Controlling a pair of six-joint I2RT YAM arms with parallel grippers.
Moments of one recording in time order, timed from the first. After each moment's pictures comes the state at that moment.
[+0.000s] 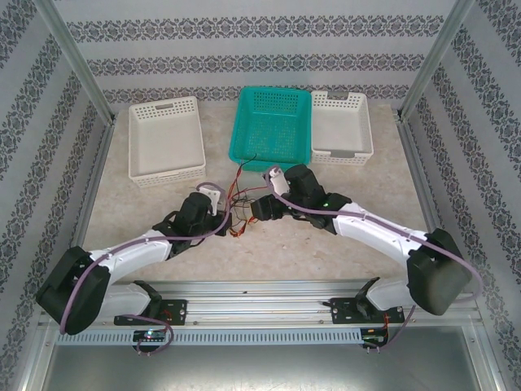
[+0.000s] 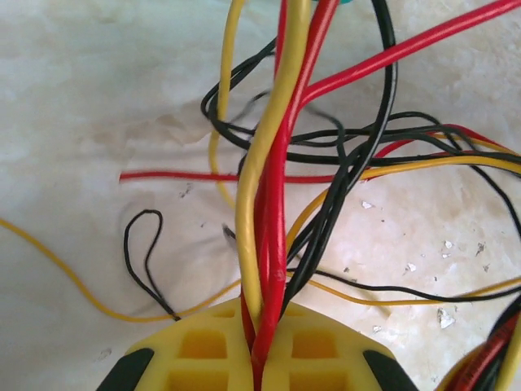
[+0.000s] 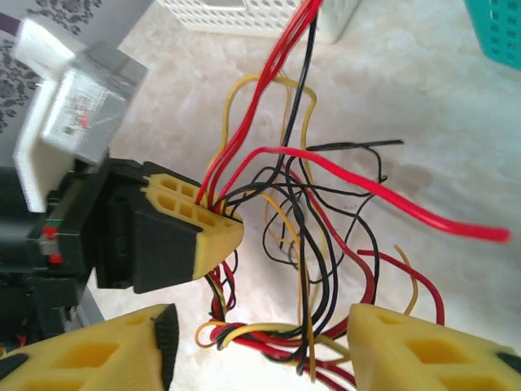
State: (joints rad) left arm -0.57 1.24 0.50 0.07 0.11 -0.50; right arm 0.70 1.35 0.87 -0.16 -0.36 0.35
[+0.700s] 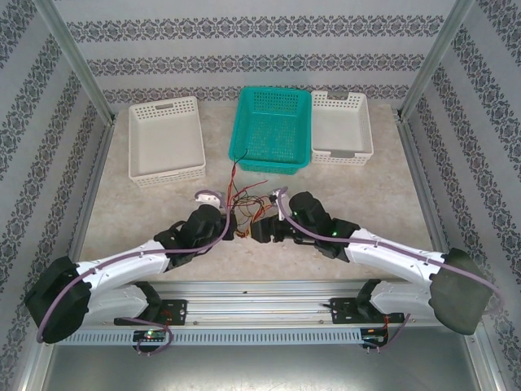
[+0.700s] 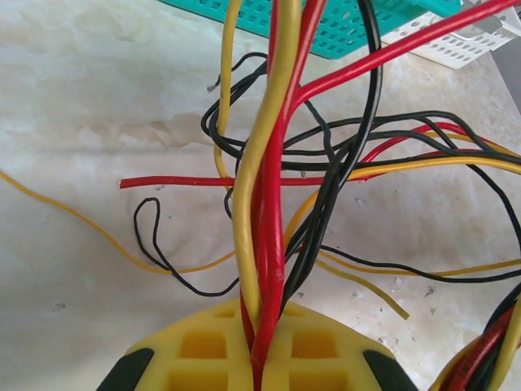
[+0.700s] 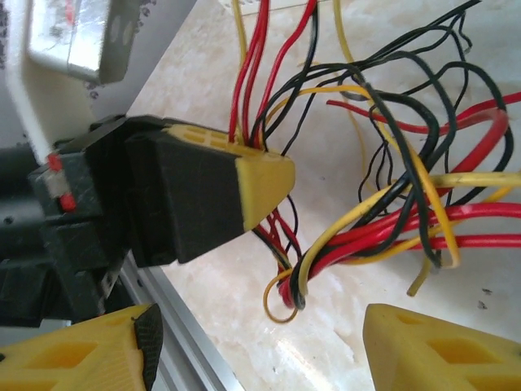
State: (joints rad) left arm -0.79 1.13 0.50 0.02 -0.18 -0.75; right arm 0.85 1.19 0.63 0.02 -0.28 0.61
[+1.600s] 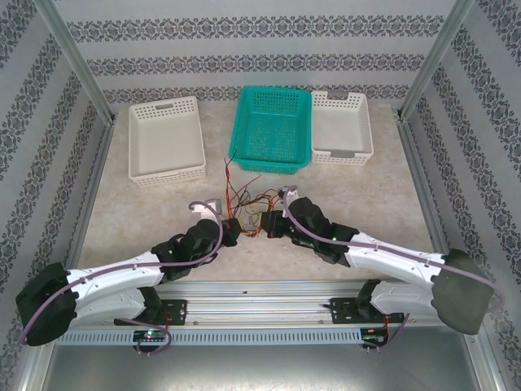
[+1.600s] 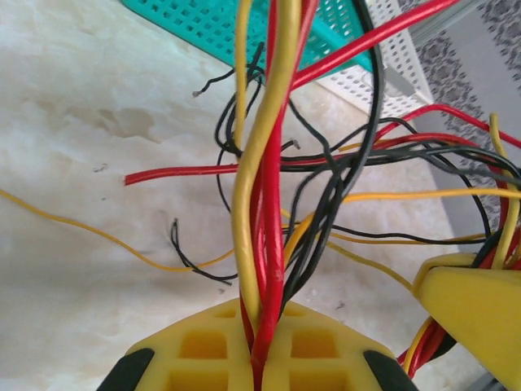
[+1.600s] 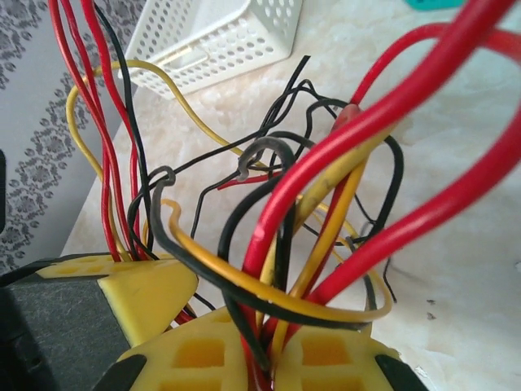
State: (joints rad) left arm -0.92 1.04 0.42 0.14 -0.30 -0.97; right arm 0.89 1.14 0.59 0.06 -0.01 0.78
